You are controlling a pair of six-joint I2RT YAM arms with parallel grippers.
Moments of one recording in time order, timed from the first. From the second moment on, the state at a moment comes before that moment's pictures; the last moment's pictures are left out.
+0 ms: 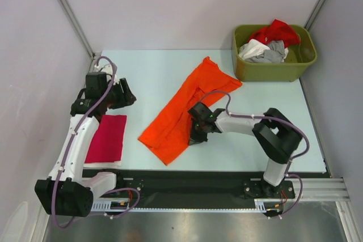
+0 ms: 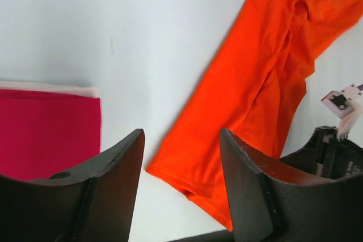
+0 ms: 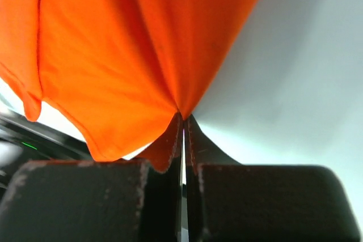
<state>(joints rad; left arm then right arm) -0.05 1.09 1.09 -0.69 0.16 -0.27 0.85 1.80 1.05 -0.36 -0.15 0.99</state>
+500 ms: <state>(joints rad) -0.18 1.15 0.79 -0.58 0.38 -0.32 0.80 1.28 0.82 -0.57 -0.07 0.72</state>
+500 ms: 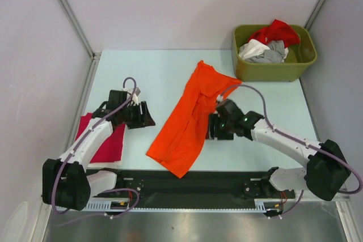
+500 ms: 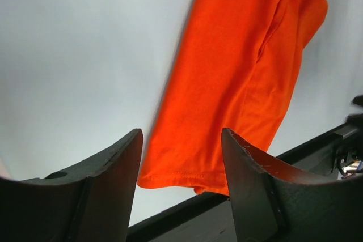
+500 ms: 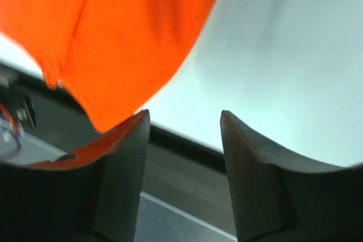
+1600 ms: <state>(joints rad) -0.26 1.33 0.77 -0.51 0.40 -0.49 0.39 2.07 1.35 -0.02 0.39 0.95</state>
